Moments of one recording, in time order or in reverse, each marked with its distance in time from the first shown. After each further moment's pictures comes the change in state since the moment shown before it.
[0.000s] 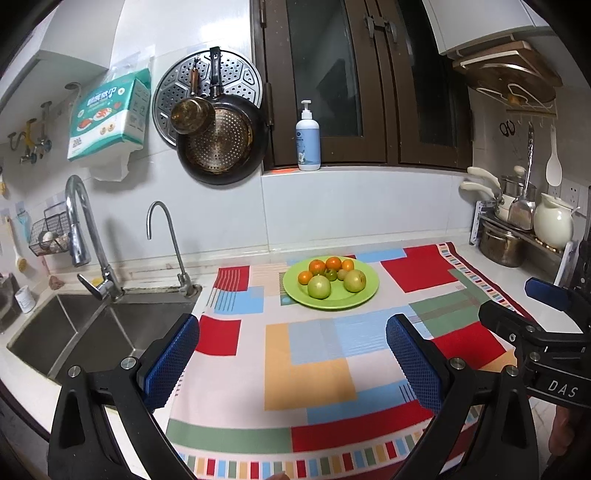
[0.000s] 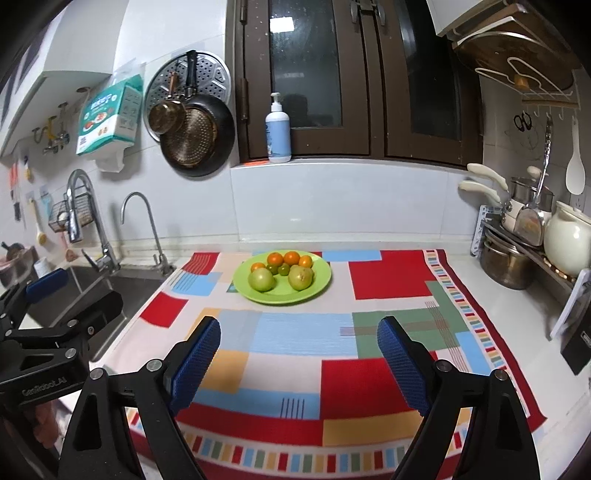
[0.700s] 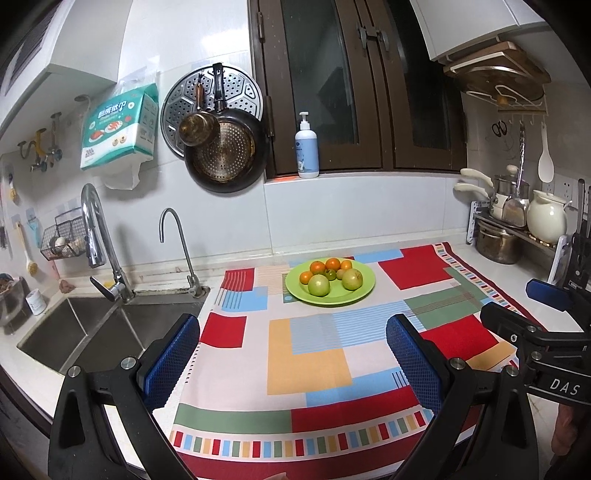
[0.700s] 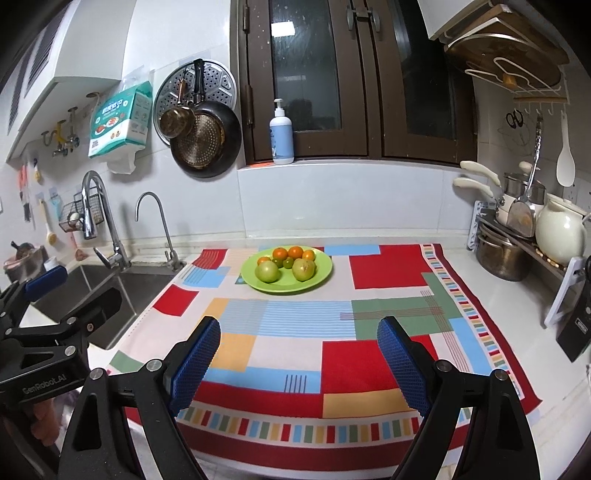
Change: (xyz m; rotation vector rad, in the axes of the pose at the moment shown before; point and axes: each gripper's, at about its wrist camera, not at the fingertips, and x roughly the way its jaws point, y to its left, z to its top) left arm -0.039 -0.010 -0.011 0.017 -0.033 0.024; right arm -0.036 -0.007 -0.020 0.011 -0.014 0.023
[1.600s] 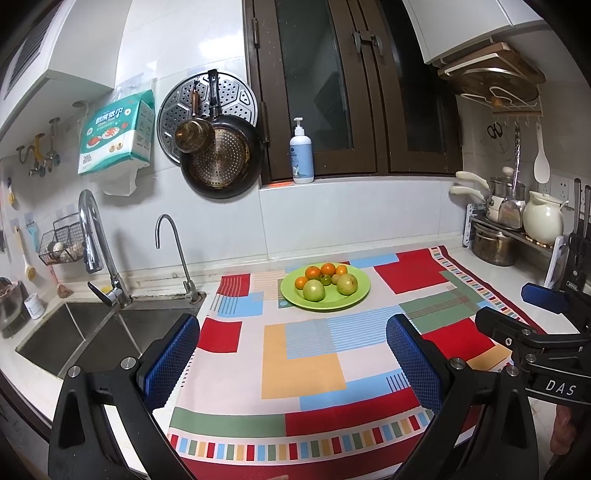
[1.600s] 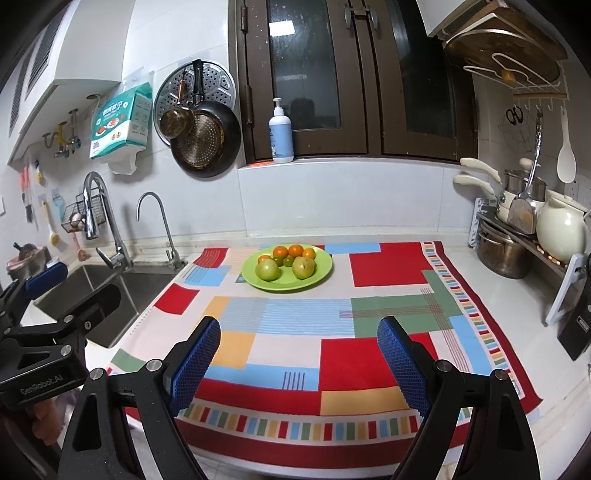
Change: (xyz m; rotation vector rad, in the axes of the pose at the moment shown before) left arm -0.003 -0.007 0.003 0.005 -0.015 -0.011; right arm -0.002 -0.005 -0.001 0.008 0.007 0.010
